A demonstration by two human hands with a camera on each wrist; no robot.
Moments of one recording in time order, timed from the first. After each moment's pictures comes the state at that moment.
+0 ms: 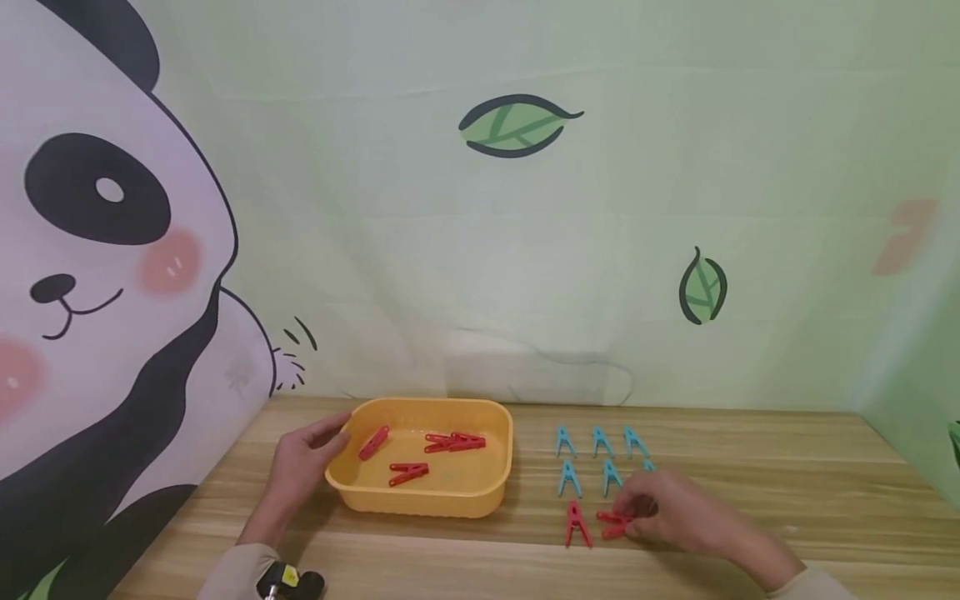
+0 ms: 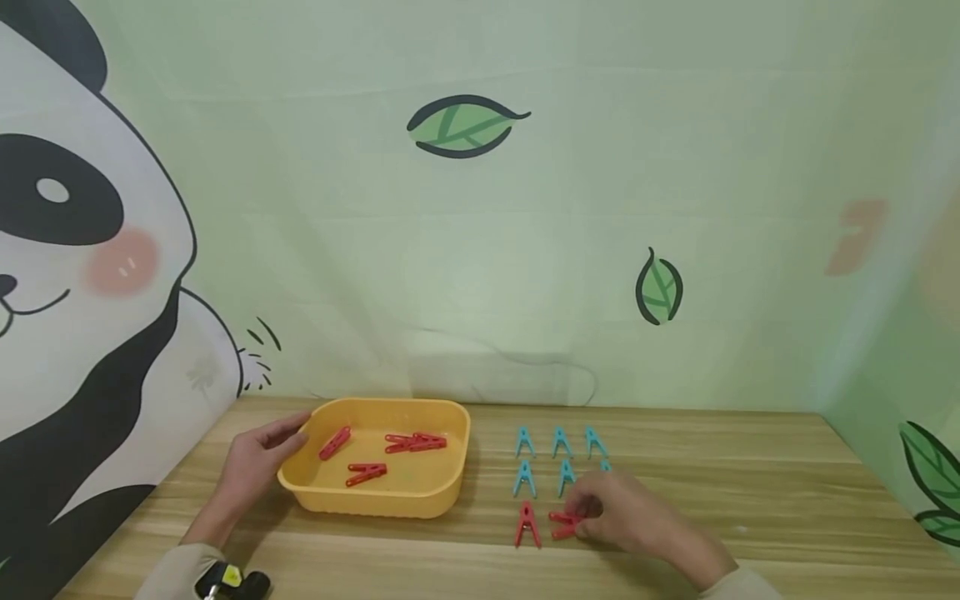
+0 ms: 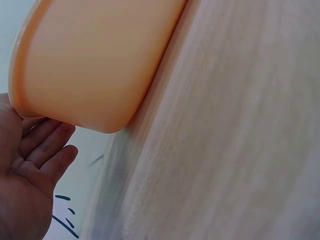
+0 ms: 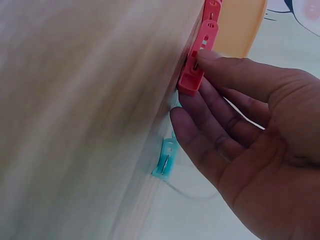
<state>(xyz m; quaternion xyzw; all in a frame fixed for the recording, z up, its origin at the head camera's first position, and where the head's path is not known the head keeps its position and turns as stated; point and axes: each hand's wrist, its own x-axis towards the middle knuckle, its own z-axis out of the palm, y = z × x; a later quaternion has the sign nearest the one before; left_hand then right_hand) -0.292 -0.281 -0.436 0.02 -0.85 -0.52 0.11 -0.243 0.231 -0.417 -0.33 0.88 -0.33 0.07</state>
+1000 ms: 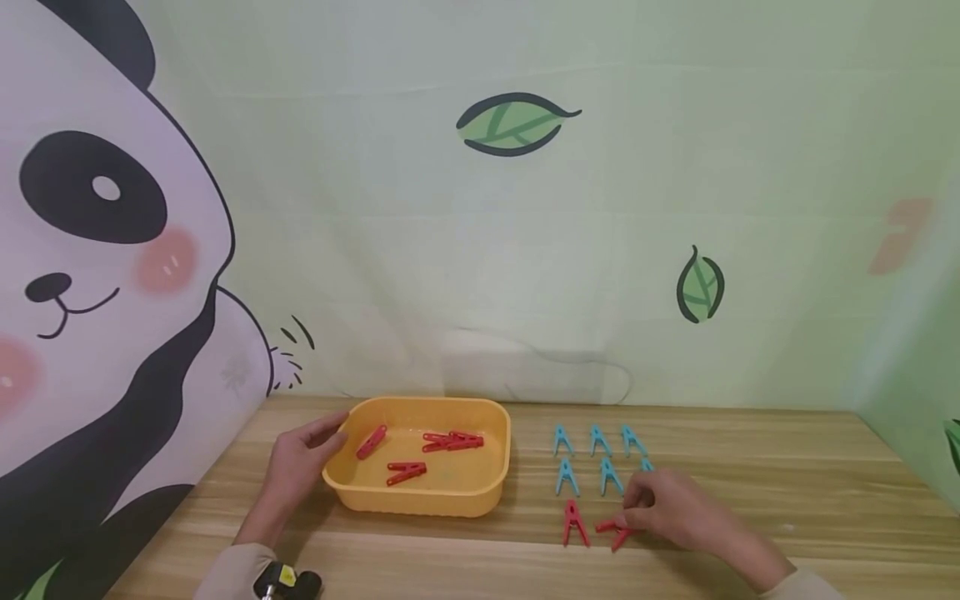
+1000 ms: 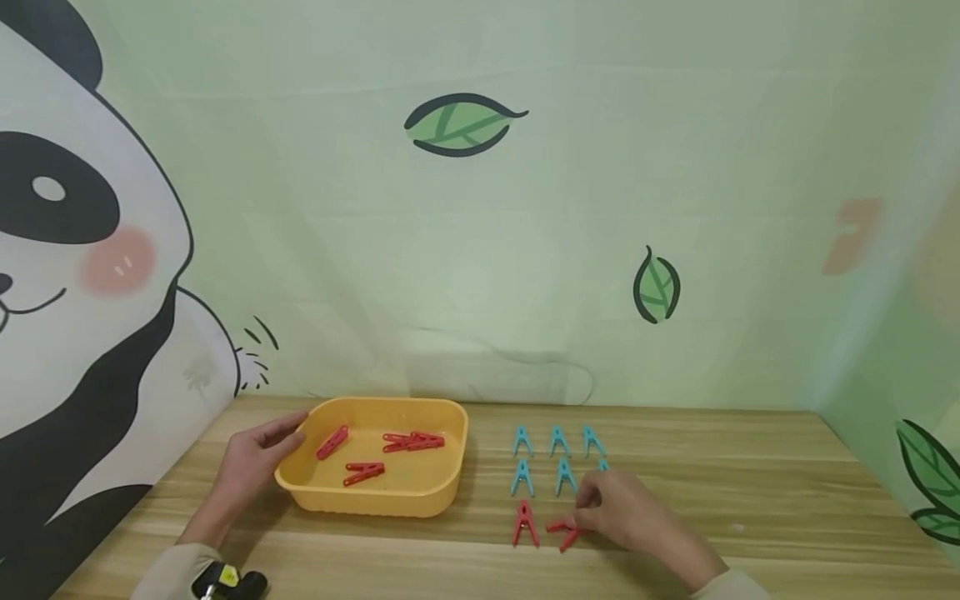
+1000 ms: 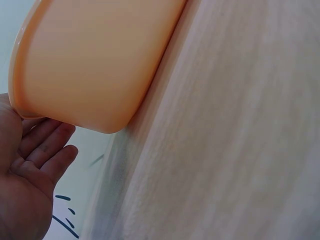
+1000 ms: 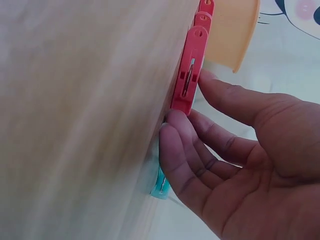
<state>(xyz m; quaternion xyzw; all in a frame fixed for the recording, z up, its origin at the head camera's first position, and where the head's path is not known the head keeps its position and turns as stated) -0.292 -0.281 -0.433 0.03 -0.85 -0.52 0.09 -0.239 0.224 -0.420 -0.21 0.92 -0.32 0.05</state>
